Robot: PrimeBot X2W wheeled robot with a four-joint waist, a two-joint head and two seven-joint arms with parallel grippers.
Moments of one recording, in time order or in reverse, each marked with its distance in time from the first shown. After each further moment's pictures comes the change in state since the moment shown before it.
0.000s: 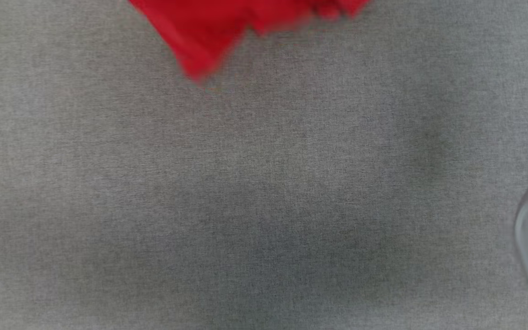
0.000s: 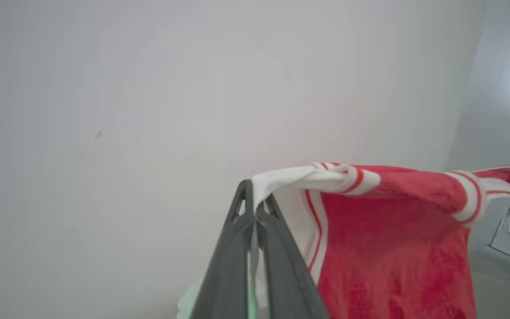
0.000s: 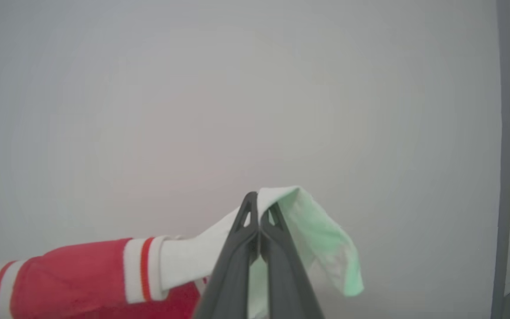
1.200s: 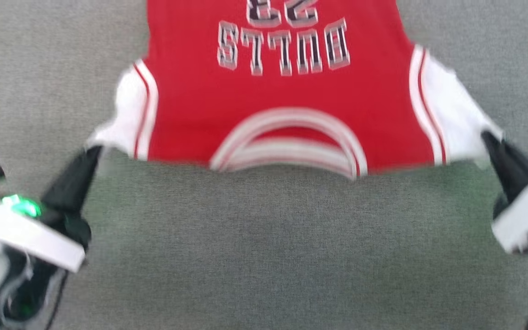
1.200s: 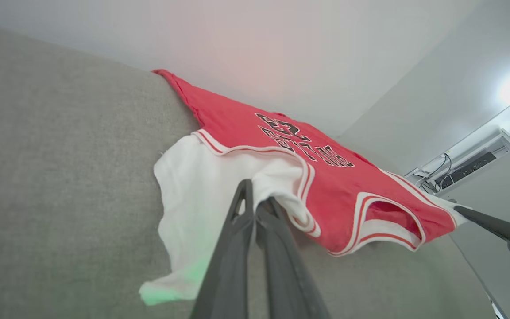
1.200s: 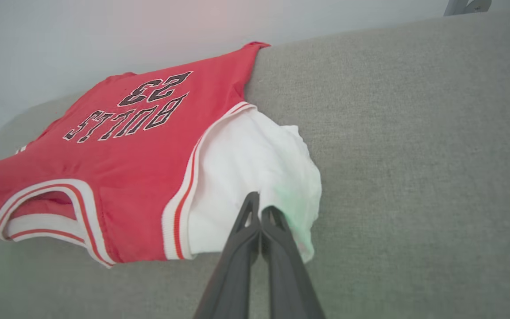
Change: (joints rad) left arm 1.097 -0.143 0.338 -0.397 0.014 0.000 0.000; right arm 1.072 -0.002 0.024 -0.740 0.014 0.000 0.486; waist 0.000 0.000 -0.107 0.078
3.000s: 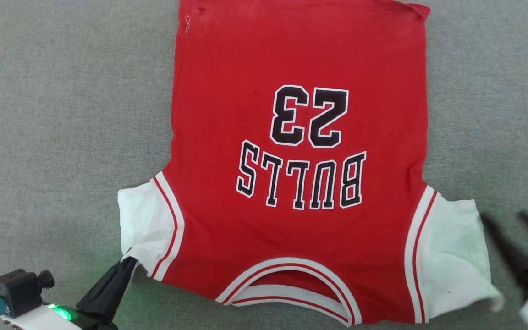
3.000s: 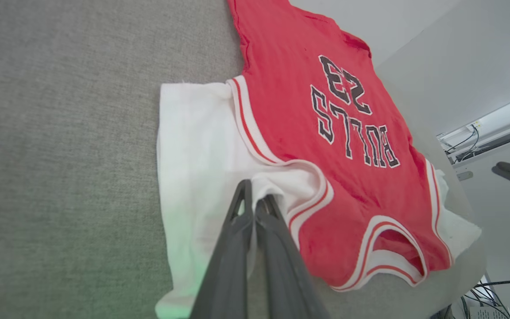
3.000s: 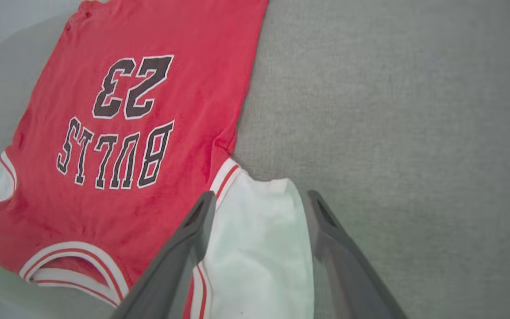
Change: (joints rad) left arm 0.411 -0.073 0.038 -0.066 0.138 0.000 -0.002; right arm 0.351 -0.023 -0.035 -0.271 0.069 0.000 0.196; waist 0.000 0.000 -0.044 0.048
